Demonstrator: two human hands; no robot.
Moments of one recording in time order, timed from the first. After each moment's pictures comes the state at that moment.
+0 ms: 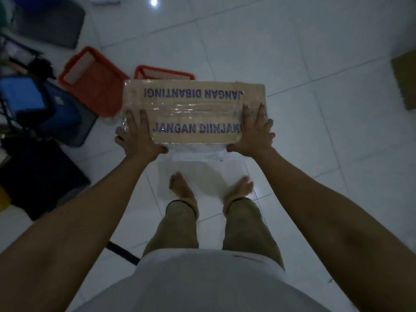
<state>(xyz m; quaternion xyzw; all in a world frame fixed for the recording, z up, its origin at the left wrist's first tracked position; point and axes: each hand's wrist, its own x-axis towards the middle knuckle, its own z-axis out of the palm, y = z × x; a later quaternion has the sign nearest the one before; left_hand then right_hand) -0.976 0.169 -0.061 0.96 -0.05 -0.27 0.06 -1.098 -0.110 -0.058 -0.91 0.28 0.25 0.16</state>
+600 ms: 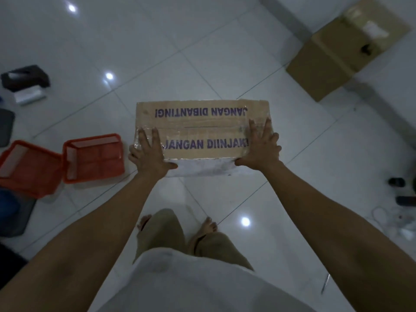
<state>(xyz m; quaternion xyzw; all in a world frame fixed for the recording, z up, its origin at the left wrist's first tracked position) -1.125 -0.187 -0.006 0.95 -0.23 -0.22 0.03 -1.327 -0.414 0.013 -0.88 0.43 0.16 0.11</state>
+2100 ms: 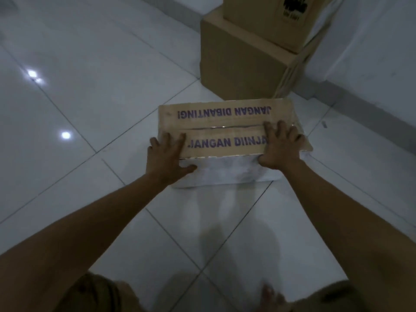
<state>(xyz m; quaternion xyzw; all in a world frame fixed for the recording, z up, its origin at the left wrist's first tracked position) -1.335 -0.889 -0.454 0.85 -0.52 -0.03 0.01 -1.573 -1.108 -0.449 -0.87 0.49 0.11 0.04</state>
